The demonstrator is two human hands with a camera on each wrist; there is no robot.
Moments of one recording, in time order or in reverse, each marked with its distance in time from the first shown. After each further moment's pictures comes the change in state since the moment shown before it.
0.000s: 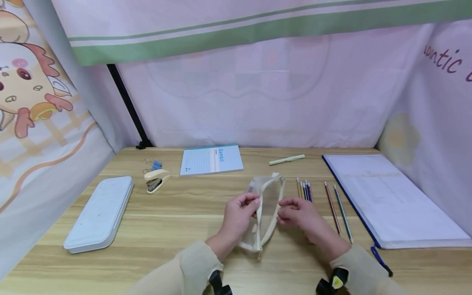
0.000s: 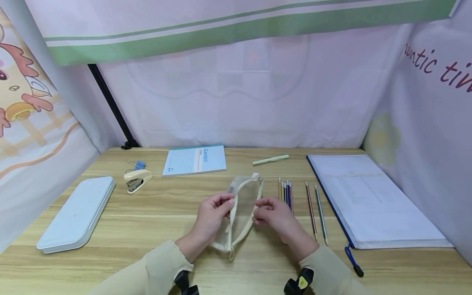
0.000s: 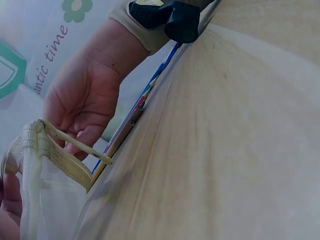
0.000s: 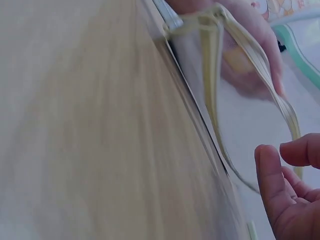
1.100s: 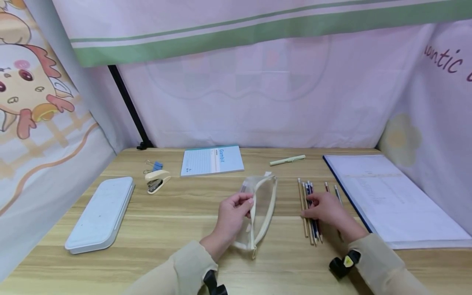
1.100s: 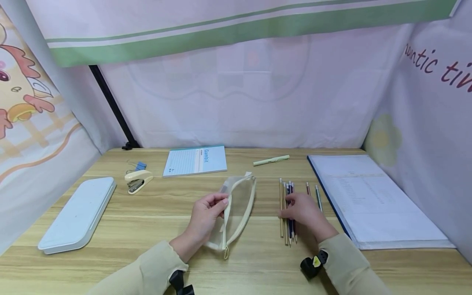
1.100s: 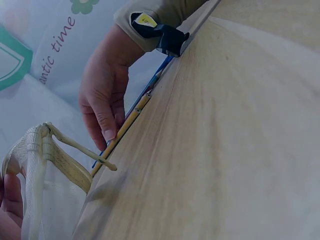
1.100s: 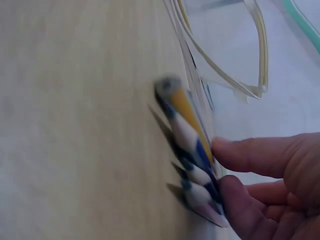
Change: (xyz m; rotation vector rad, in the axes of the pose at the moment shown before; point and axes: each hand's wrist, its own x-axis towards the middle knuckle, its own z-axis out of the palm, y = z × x) left_hand 0.004 -0.005 -0.015 -0.007 0.022 0.020; right_hand 0.019 0.004 -0.066 -0.797 0.049 -0.028
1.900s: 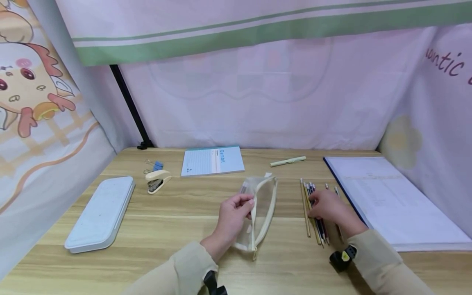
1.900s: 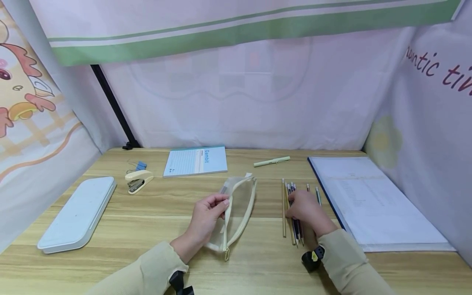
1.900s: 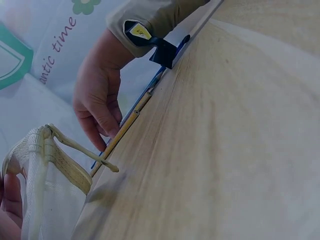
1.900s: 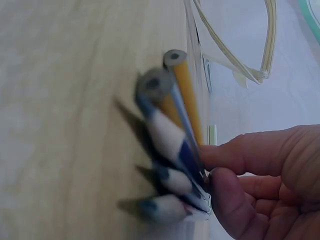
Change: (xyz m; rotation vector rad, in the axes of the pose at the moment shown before) left_hand -0.001 0.000 0.000 0.006 0.004 -0.010; right_hand 0.007 -0.006 -0.010 -0.133 -0.051 0.016
